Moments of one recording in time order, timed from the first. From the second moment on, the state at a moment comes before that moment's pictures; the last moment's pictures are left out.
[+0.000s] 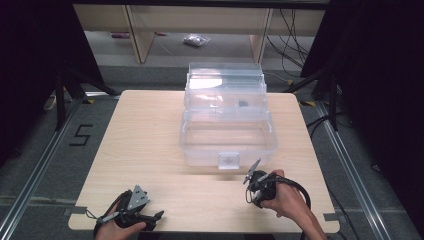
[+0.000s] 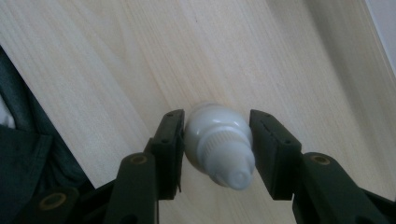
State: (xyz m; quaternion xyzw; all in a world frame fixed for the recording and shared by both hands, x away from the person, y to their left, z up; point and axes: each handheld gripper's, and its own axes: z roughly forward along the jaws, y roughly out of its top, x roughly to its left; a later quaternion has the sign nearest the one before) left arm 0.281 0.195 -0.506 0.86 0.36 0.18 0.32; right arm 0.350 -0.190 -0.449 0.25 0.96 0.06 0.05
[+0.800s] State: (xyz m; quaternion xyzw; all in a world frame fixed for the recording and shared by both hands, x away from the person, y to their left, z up) left arm 0.280 0.195 -0.506 0.86 0.36 0.18 0.32; right arm 0.366 -0.185 -0.411 0.25 0.96 0.08 0.04
